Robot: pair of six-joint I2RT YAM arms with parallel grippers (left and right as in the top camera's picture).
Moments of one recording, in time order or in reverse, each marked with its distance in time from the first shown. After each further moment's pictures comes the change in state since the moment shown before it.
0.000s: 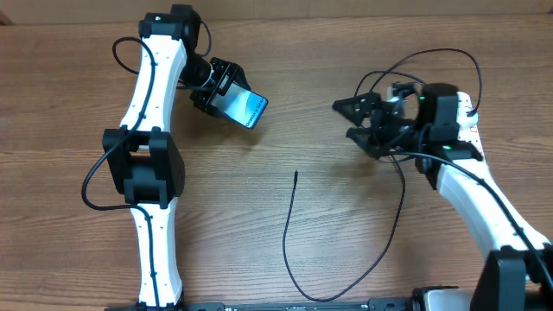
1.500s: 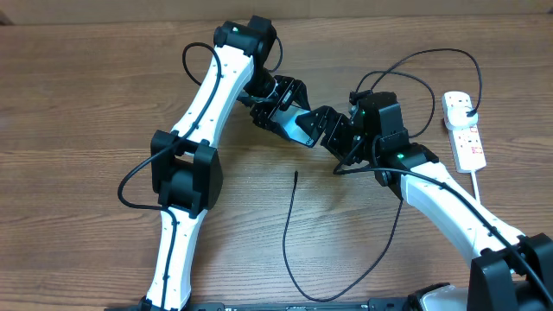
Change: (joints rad) left arm -0.270 0.000 0.000 -0.004 0.098 -0.253; right arm 0.270 0.021 0.000 0.013 0.373 0.016
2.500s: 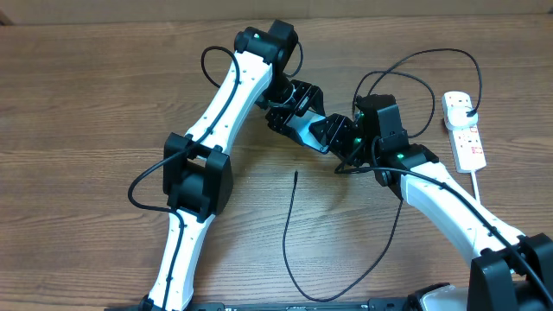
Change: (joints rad) left arm -0.078 0.000 0.001 0.050 -0.033 -0.044; right arm 0.000 0.000 0.000 -0.072 0.114 -0.002
